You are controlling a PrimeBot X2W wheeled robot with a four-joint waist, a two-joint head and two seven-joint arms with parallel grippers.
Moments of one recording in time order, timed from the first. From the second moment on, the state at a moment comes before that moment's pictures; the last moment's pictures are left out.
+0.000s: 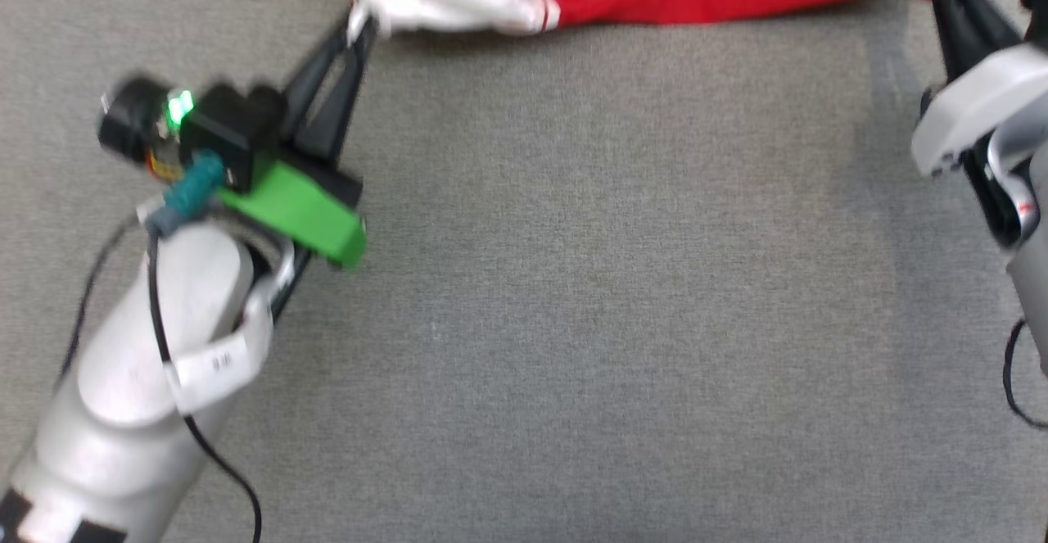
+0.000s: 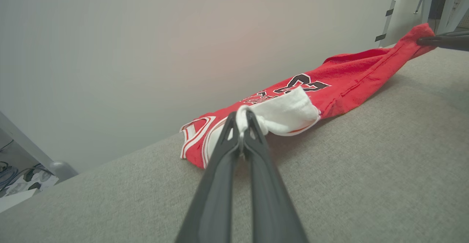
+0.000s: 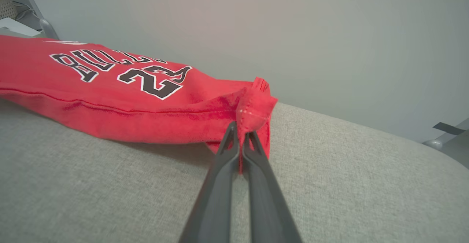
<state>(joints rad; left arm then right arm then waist) -0.73 0.48 -0.54 0.22 -0.42 -0.06 -0.26 -0.90 -0.39 0.30 0.69 0.31 0.13 -0.20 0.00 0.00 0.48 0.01</state>
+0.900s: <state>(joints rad) -0.13 0.61 -0.65 0.14 -0.49 -0.06 -0.22 -0.30 -0.57 0.45 0.43 0.76 0.13 0.00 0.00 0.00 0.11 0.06</state>
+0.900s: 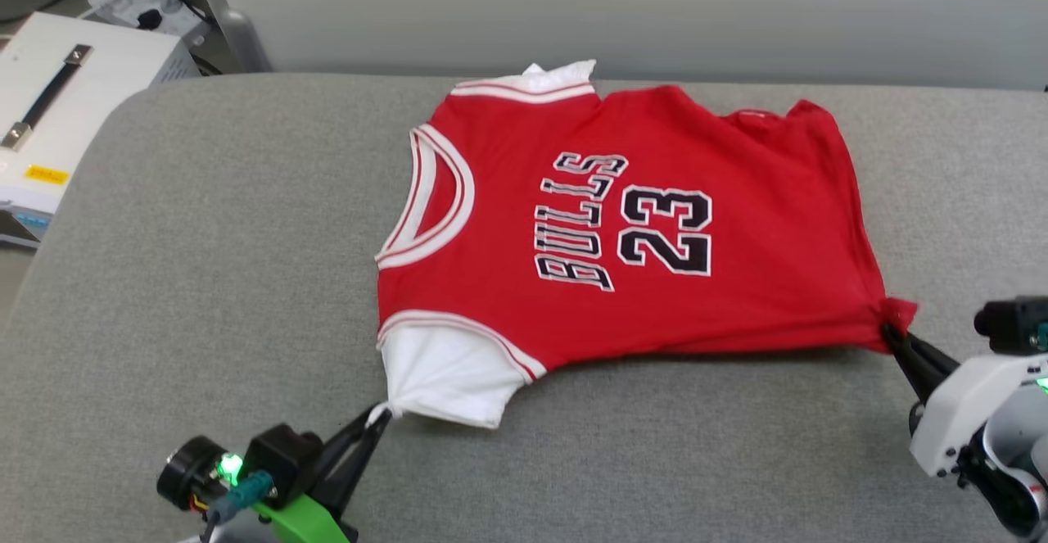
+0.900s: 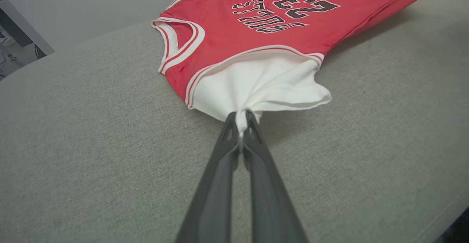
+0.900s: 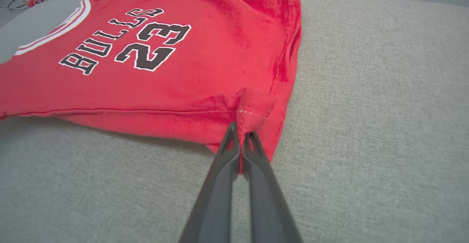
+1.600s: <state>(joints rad) 0.13 0.71 -0.73 -0.07 -0.56 -0.06 -0.14 0.16 -0.56 0.23 0.14 0.84 0.13 0.07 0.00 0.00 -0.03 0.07</state>
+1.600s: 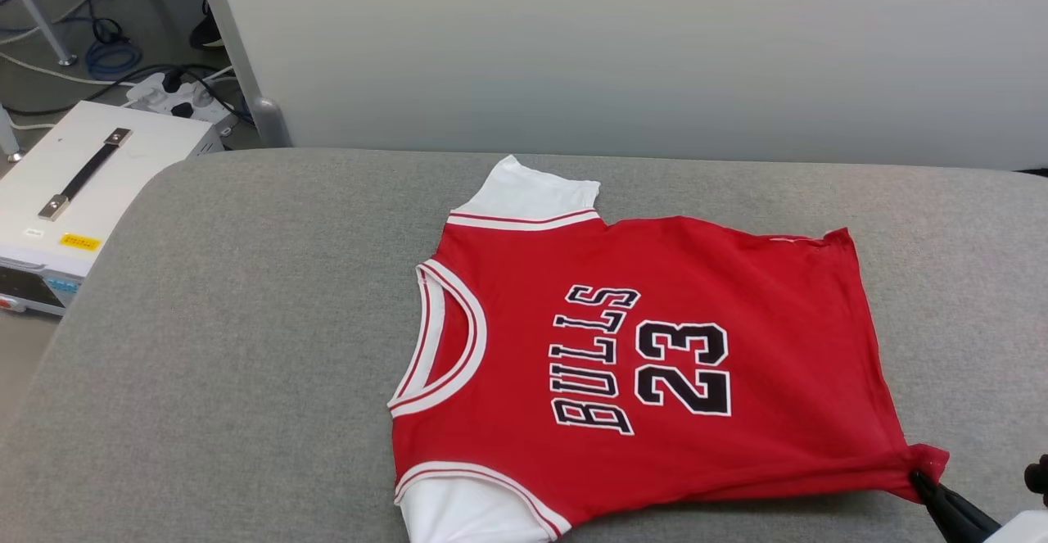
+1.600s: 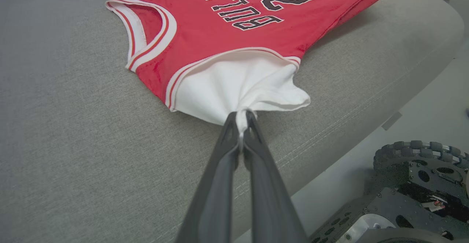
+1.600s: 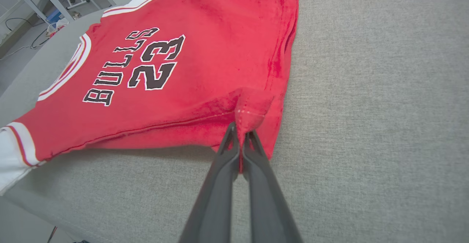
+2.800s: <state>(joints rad) -0.45 0.66 -0.67 0.22 -0.55 -0.11 -0.02 -0.16 -0.43 0.19 0.19 0.64 0.13 0.19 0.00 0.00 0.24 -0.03</state>
